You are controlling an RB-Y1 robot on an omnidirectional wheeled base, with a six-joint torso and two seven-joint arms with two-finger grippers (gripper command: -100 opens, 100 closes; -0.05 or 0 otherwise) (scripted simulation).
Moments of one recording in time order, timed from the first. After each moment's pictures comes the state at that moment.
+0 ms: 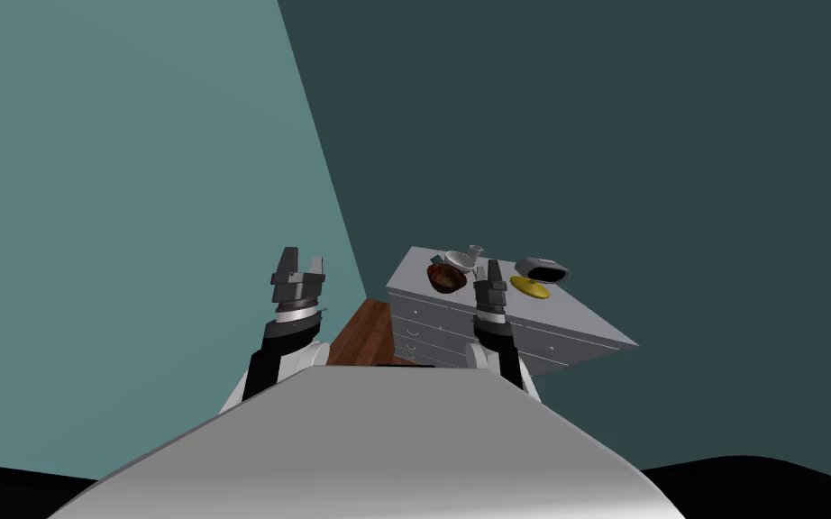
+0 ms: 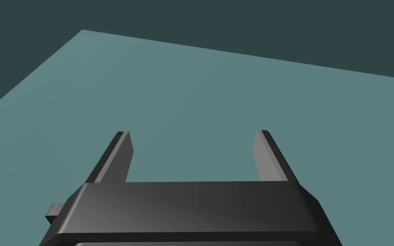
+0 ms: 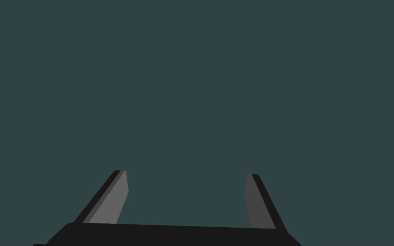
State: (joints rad) left arm 0.51 0.01 0.05 -2.32 0.05 -0.54 -0.09; right arm 0.48 0.01 0.06 -2.28 0.06 -0.49 0.15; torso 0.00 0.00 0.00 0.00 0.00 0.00
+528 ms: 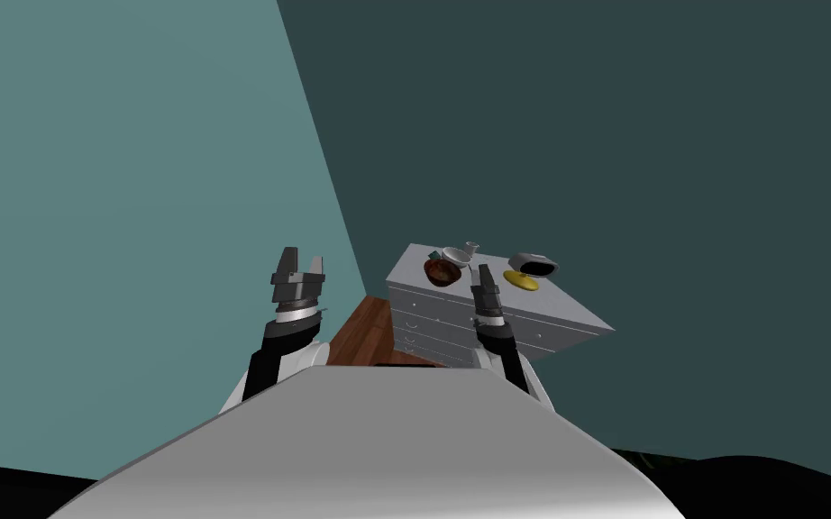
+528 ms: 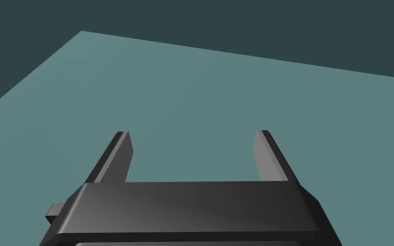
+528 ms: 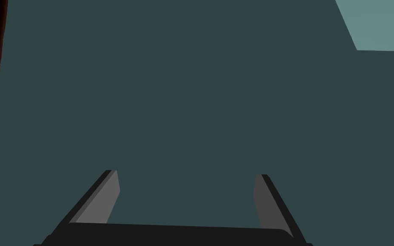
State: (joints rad) left arm 0.51 0.01 0.05 -2.32 0.05 -0.54 -0.09; right arm 0.48 -0.14 0.05 -2.23 0.10 -0.54 0.15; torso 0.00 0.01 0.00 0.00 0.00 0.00
